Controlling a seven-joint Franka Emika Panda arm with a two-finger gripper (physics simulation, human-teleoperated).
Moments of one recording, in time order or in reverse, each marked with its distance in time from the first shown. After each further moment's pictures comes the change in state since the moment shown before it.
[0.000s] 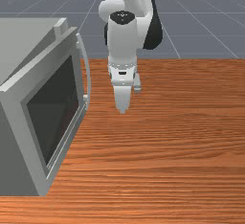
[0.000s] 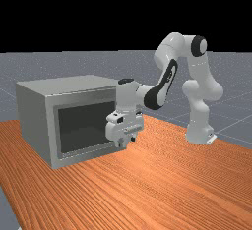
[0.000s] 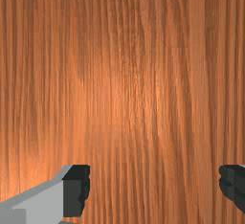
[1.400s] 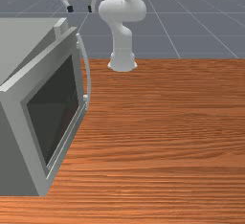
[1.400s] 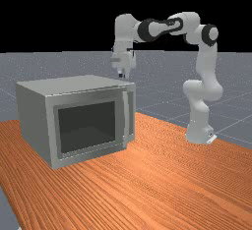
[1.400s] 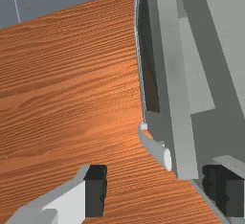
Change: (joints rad) arm -0.052 -0.505 -0.203 0.078 0.050 -0.535 1.562
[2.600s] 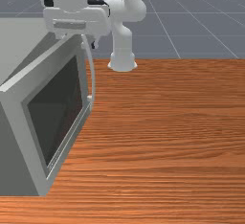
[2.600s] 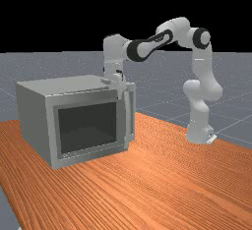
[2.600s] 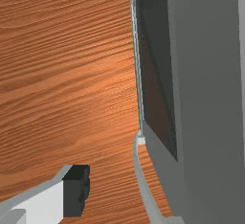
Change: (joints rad) arm -0.059 0.230 0.075 0.057 -0.004 0.077 0.042
